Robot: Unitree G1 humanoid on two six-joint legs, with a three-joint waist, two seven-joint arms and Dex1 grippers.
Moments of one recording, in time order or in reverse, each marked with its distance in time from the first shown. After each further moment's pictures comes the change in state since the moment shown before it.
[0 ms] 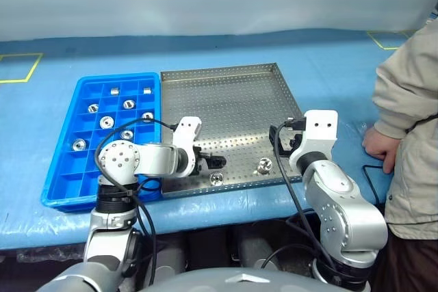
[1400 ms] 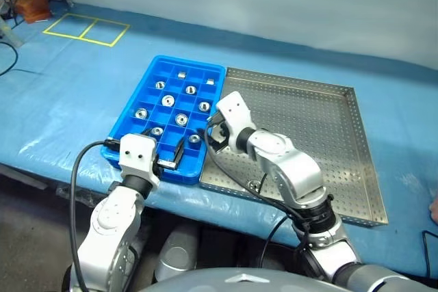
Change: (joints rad) left arm 0.670 0.042 -0.143 -0.691 1.264 -0.943 -0.802; right arm -0.344 -0.123 0.309 0.390 0.038 -0.135 0.297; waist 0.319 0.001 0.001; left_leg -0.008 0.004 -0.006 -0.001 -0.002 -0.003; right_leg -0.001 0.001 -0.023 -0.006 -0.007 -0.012
